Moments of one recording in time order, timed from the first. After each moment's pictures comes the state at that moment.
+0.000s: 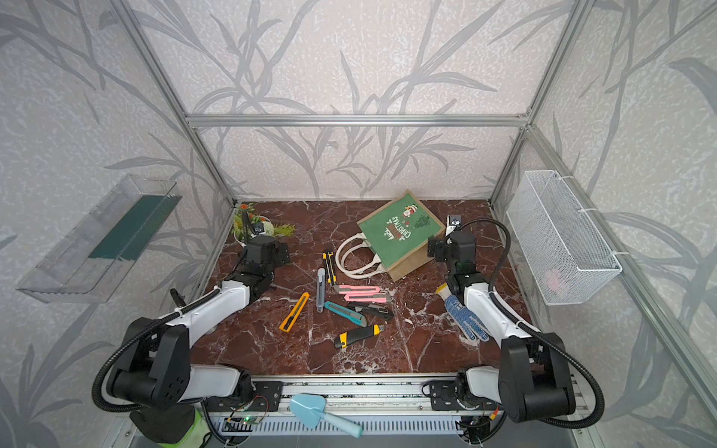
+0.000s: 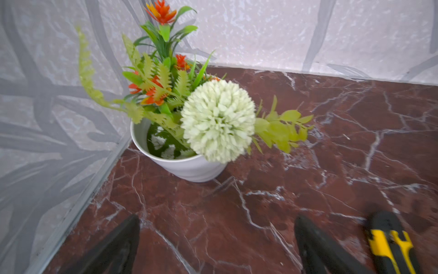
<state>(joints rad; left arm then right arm) -0.23 1.34 0.74 0.02 -0.53 -0.25 0.15 1.27 0.78 0.10 0.18 0.02</state>
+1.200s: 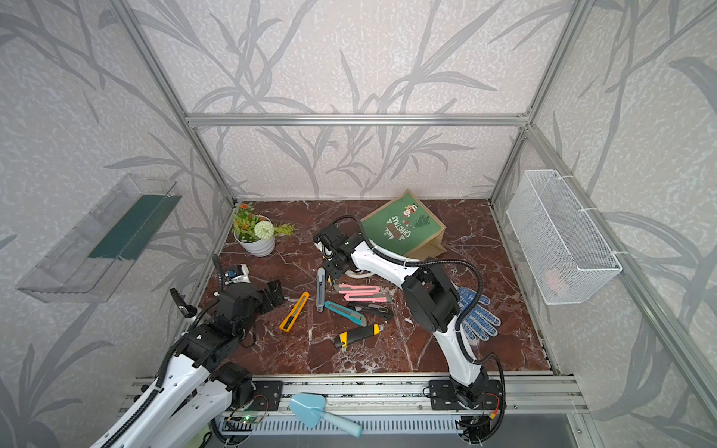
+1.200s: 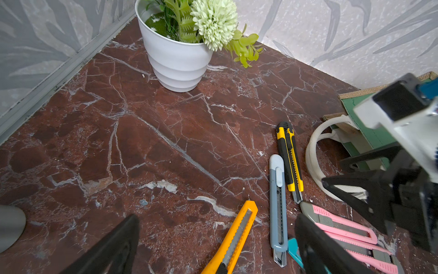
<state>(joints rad) -0.41 0.60 0.51 -0.54 -0.39 -0.63 0.82 2.19 1.82 -0.71 0.04 -0.02</state>
